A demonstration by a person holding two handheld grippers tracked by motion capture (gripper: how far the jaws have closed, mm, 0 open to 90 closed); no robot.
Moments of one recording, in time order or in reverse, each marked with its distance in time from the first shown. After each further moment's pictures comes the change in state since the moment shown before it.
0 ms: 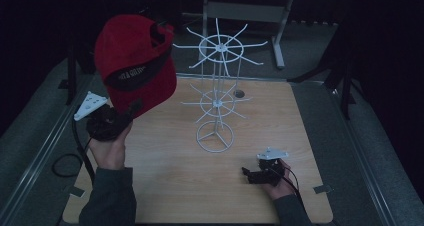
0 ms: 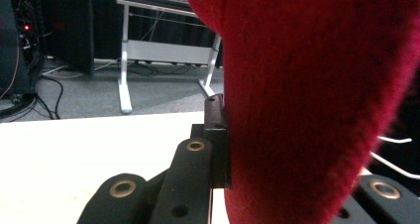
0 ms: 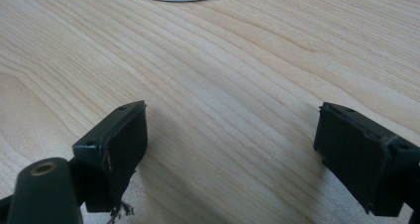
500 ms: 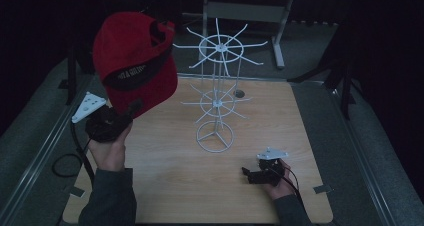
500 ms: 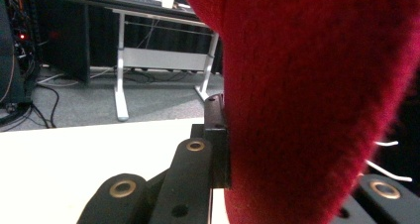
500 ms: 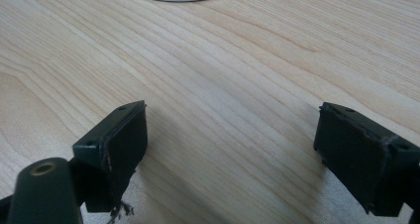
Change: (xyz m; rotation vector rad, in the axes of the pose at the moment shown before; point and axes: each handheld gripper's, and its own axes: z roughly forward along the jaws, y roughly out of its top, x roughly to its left) left arm -0.005 0.002 -0.005 -0.028 -0.017 0.011; right arm 0.000 0.000 0.000 0.000 0.000 -0.001
